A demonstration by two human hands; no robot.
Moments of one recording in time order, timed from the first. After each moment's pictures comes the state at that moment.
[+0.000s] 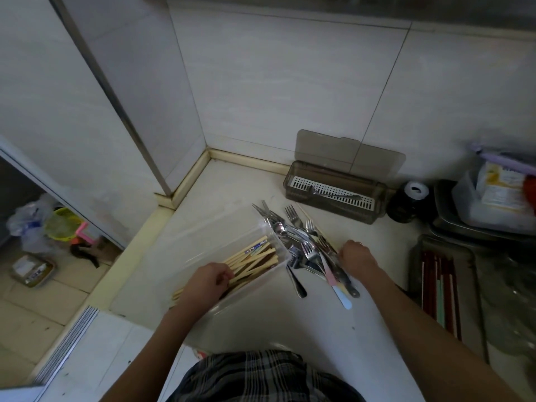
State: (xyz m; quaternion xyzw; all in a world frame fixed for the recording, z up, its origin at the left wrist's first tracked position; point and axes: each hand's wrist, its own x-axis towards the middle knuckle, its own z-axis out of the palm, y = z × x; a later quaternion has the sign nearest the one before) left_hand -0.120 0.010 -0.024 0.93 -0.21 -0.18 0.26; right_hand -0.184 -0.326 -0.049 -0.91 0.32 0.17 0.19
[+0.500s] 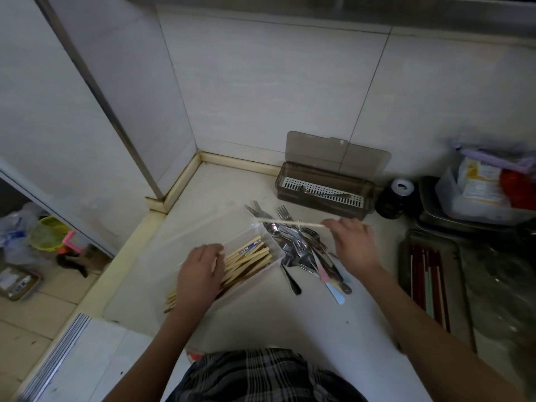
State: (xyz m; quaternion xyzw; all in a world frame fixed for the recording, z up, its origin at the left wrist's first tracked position) left_hand -0.131 -0.003 -0.004 0.94 -0.21 0.07 0.27; right_hand -0.206 -0.310 0.000 -0.97 0.13 -0.15 0.10
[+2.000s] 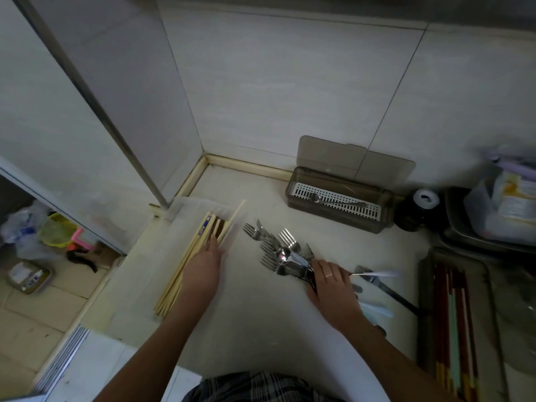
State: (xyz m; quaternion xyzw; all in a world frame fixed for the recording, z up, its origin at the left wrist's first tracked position) left_hand -0.065 -0.023 -0.009 0.98 -0.11 -0.12 0.05; right_hand -0.207 -0.258 -0.078 -0.99 0.09 -0.03 0.06
